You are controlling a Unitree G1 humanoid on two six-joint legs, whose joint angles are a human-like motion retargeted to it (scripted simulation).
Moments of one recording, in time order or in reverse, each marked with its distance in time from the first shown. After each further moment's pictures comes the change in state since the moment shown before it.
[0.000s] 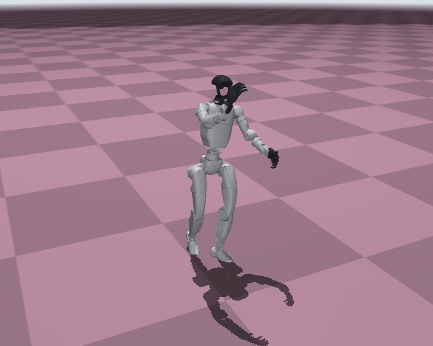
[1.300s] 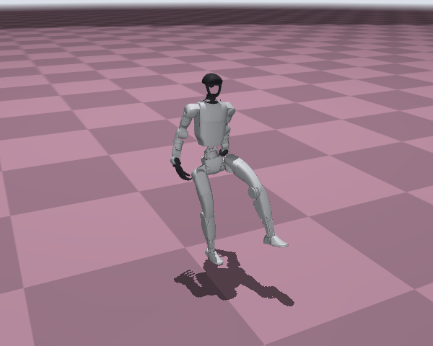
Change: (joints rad) left arm 1.142 -0.228 0.215 0.095 0.947 0.270 -0.229; right arm 1.700 0.307 -0.276 0.292 -0.633 0.603 0.571; waist 0.132 -0.169 0.262; left_leg -0.738 0.127 -0.062 0.418 0.418 -0.176; right_leg 0.194 -0.025 0.372 -0.386 -0.245 -0.481
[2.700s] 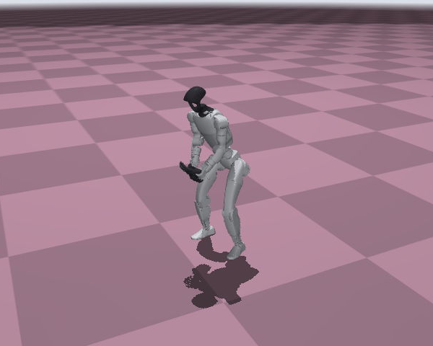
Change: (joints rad) left arm -1.139 -0.203 -0.502 -0.441 -0.974 -0.040 -0.261; right arm -0.877 0.106 0.497 -0.081 0.798 -0.106 0.116; waist -0.201 0.160 -0.030; left_leg 0.056 -0.037 0.076 0.175 -0.604 0.104; right_leg -0.834 -0.399 -0.117 0.393 -0.063 0.481
